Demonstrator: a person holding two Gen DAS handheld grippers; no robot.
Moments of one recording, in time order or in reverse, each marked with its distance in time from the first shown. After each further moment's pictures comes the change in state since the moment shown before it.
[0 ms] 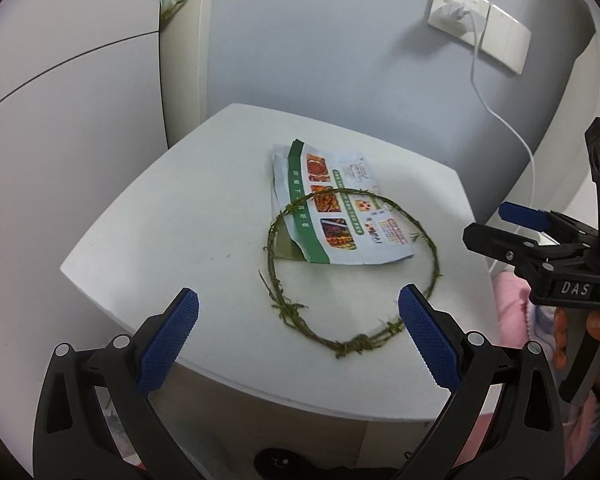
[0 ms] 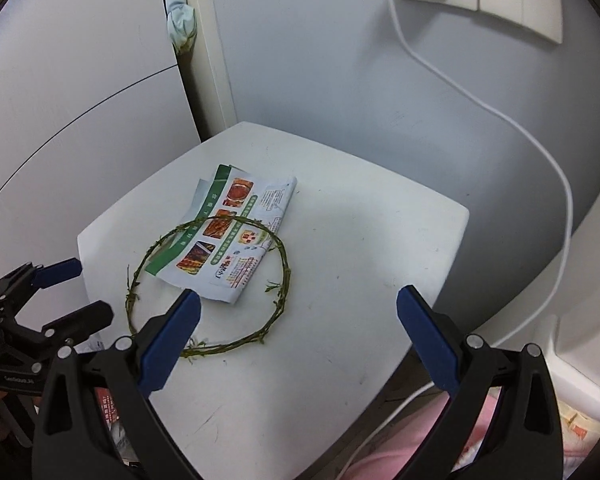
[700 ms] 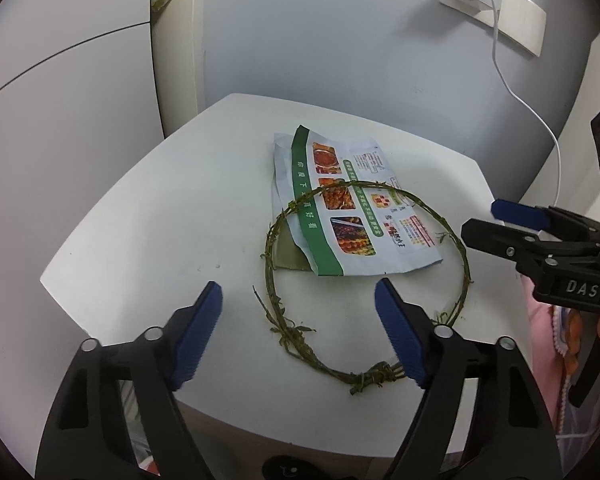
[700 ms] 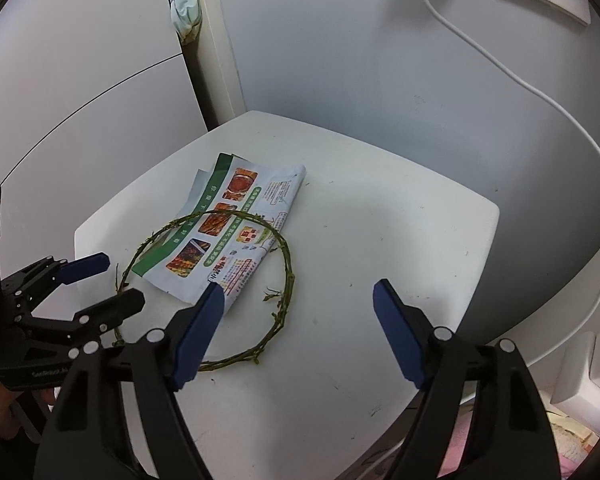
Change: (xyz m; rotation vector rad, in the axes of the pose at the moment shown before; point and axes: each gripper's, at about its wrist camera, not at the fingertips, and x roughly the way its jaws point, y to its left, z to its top) left arm 0.035 -0.005 0.002 0.021 0.018 0.040; right arm 0.029 -0.005 0.002 -0.014 0.023 0.064
